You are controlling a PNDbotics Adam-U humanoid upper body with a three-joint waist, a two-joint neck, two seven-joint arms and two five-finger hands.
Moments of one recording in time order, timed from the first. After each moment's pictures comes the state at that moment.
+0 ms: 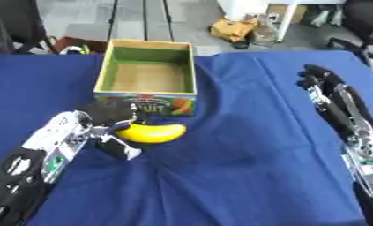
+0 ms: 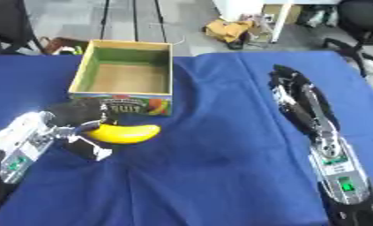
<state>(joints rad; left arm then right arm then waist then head) -0.74 0.37 -0.42 -1.31 -0.94 -0.28 -0.45 -0.34 -0.30 -0.07 -1.53 0.16 -0.20 0.05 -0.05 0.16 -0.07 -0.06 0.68</state>
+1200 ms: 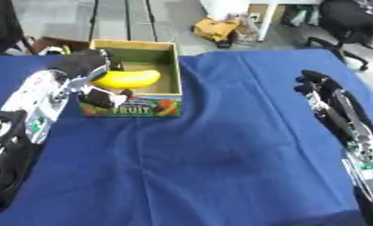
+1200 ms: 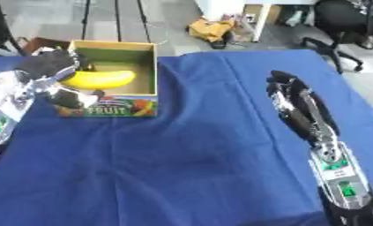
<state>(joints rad) -0.90 0.38 -0.22 -1.11 -1.05 -0.16 -0.33 -0.34 -0.29 -0.04 -1.52 0.16 -0.22 0.08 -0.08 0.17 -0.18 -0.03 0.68</state>
